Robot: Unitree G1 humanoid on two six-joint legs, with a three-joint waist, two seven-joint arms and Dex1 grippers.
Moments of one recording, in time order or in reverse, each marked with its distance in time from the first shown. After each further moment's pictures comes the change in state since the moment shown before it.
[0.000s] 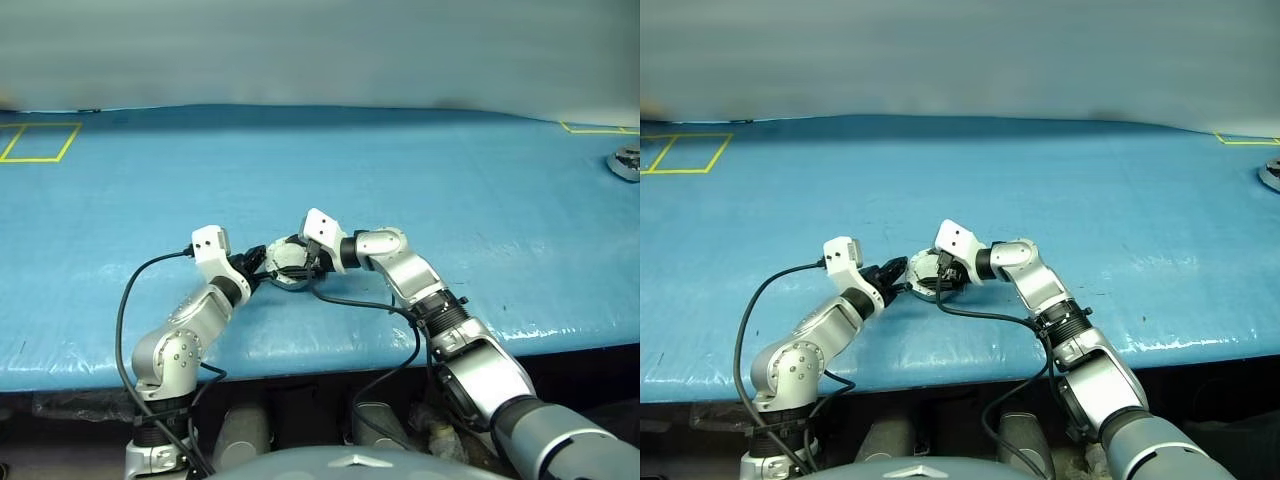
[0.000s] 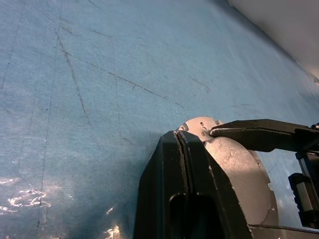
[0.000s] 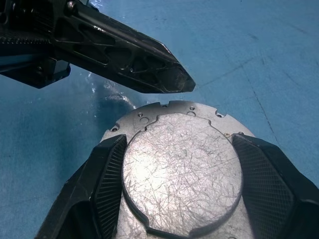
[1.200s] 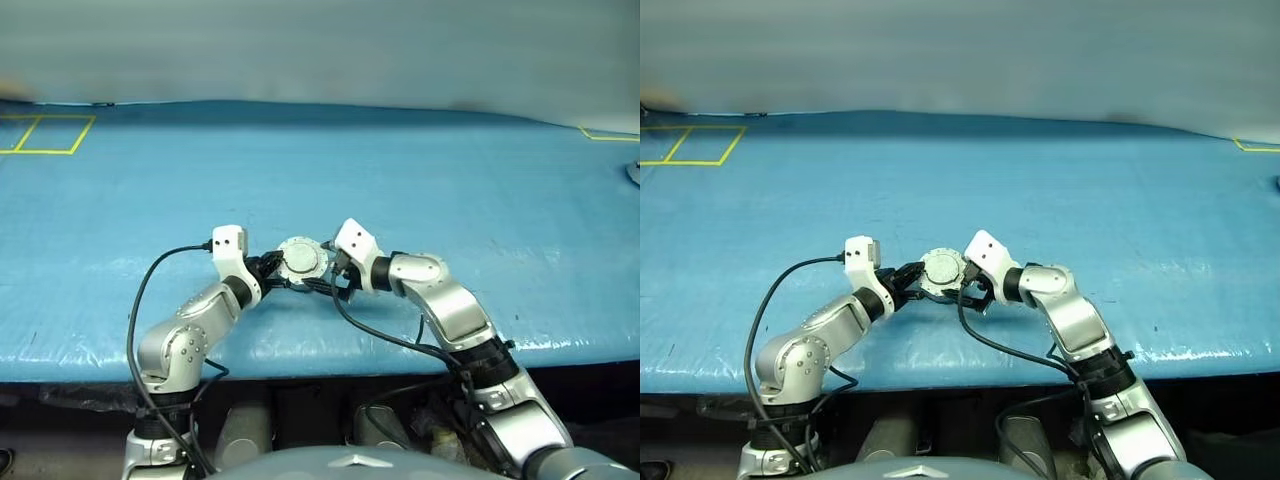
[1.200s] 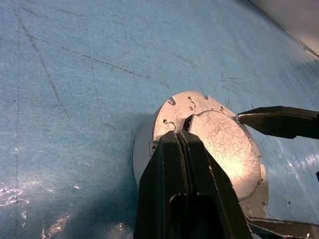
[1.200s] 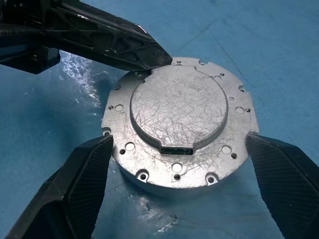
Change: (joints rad) left arm -0.039 0.031 -0.075 0.002 0.048 0.066 -0.094; right arm 0.338 -0.146 -0.102 -0.644 0.087 0.444 -0.161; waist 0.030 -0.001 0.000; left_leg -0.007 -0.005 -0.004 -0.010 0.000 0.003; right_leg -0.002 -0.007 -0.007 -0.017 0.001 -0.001
